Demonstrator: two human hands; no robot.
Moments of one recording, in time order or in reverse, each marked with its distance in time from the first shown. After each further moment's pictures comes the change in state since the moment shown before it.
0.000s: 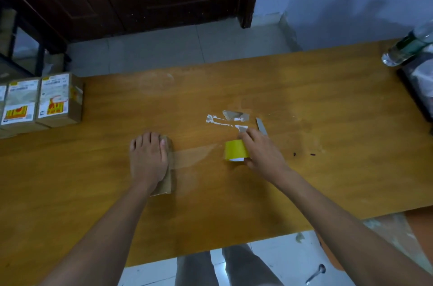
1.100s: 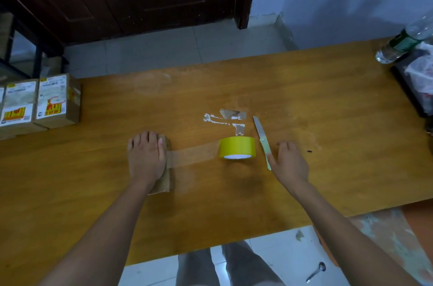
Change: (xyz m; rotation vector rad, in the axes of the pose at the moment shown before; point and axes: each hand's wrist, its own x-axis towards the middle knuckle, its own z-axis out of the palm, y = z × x) left_hand 0.002 -0.001 0.002 0.007 0.011 0.002; right_hand -0.046 0.046 0.033 0.094 0.058 0.637
